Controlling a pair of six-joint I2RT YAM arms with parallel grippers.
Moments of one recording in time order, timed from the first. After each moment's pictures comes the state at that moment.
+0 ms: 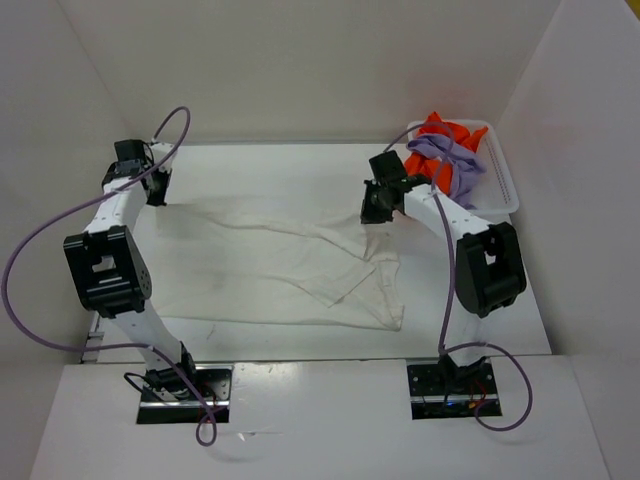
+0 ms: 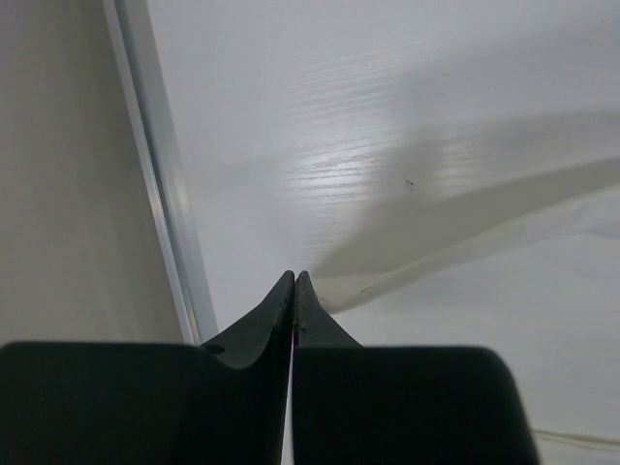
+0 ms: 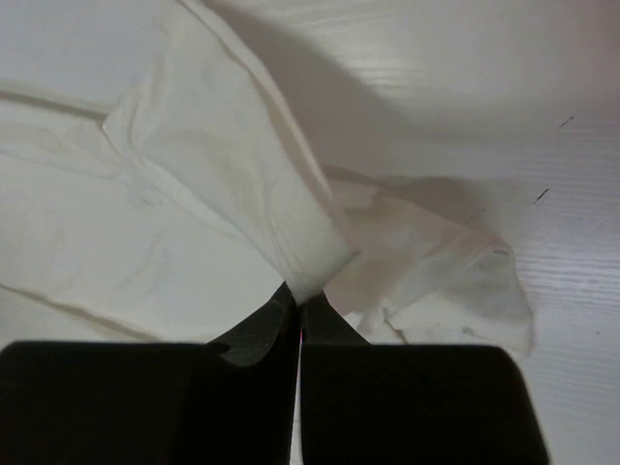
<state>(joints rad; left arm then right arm) 0.28 1.80 1.44 -0.48 0.05 0.46 0.38 1.78 1.37 -0.57 -0.03 0.52</state>
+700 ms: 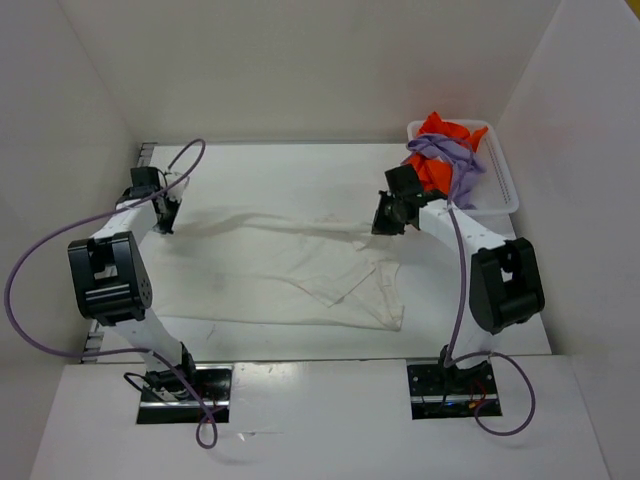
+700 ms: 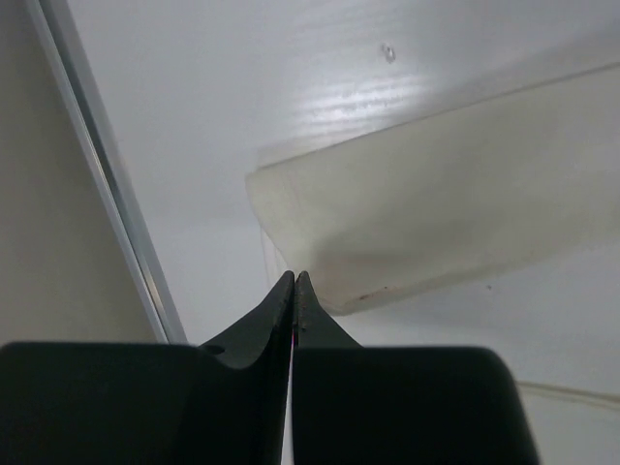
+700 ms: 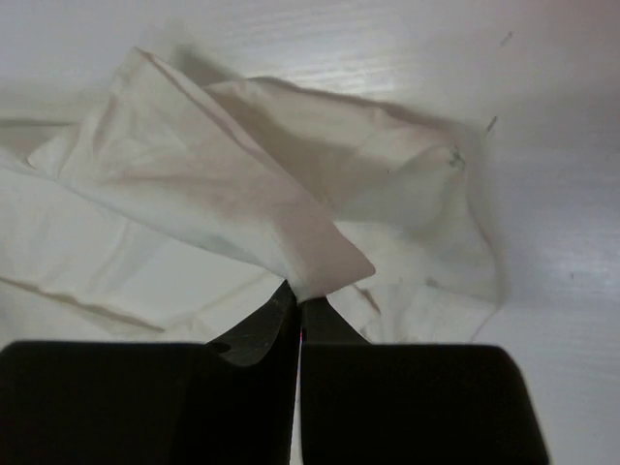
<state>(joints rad) 0.25 1.75 1.20 -0.41 -0.05 0.49 0.32 1.67 1.20 -0.49 -0.05 0.56</state>
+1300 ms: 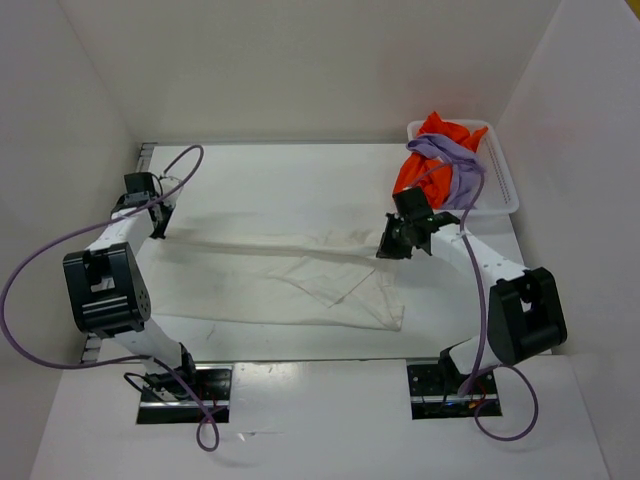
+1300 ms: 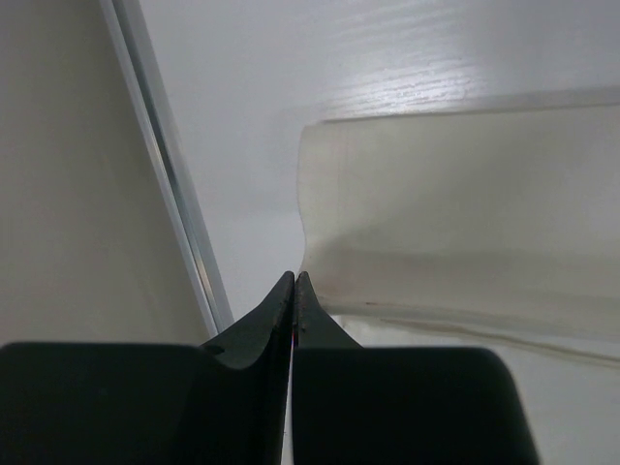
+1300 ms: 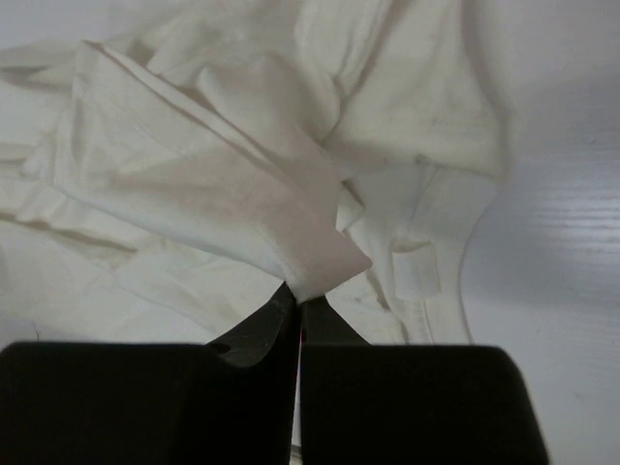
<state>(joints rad) 0.28 1.65 1.10 -0.36 -0.12 0.57 0.34 1.44 0.96 -0.52 -0.09 0.62</state>
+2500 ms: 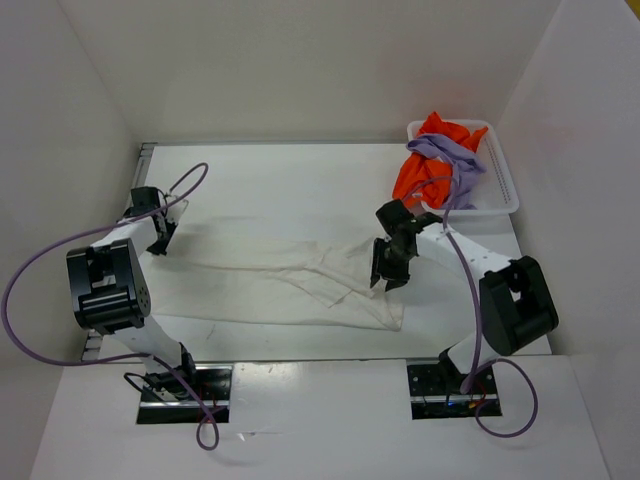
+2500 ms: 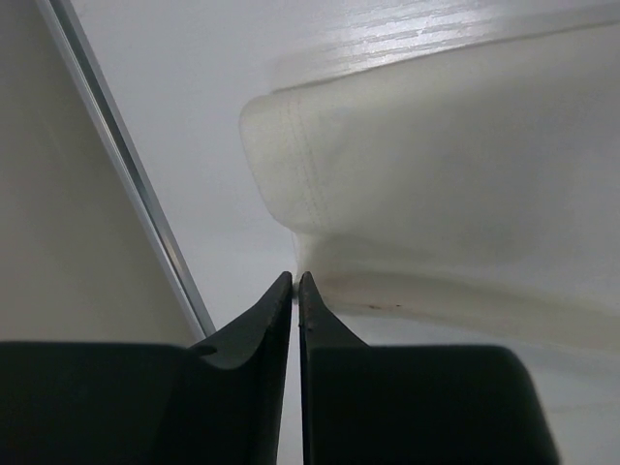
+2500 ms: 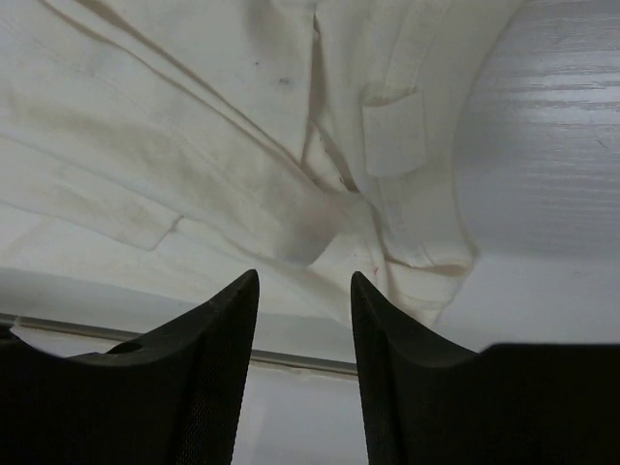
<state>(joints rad) 0.29 1.68 0.99 -0.34 -0.18 0.62 0.44 1.51 0.97 -0.80 -0.12 0.62</state>
